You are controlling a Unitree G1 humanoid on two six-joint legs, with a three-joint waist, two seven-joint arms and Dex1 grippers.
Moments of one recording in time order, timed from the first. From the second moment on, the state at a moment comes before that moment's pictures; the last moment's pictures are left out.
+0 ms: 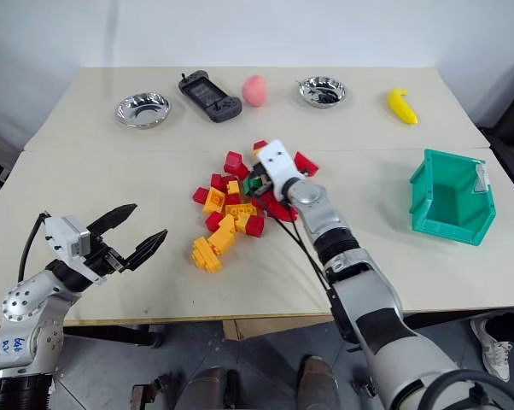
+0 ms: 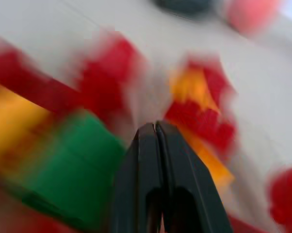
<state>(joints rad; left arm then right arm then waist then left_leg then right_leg) -0.04 0.53 0.32 -0.14 -0.48 0.05 -0.72 -1.09 -0.15 0.14 1.00 -0.03 0.05 0.29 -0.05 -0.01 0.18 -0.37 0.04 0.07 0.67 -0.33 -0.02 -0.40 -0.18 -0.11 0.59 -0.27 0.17</state>
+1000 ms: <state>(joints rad) -0.10 0.53 0.28 -0.03 -0.47 0.05 -0.77 -0.51 -0.50 -0.02 0.16 0.19 0.13 0.82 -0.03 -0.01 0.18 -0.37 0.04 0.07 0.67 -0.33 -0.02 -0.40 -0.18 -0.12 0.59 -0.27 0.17</state>
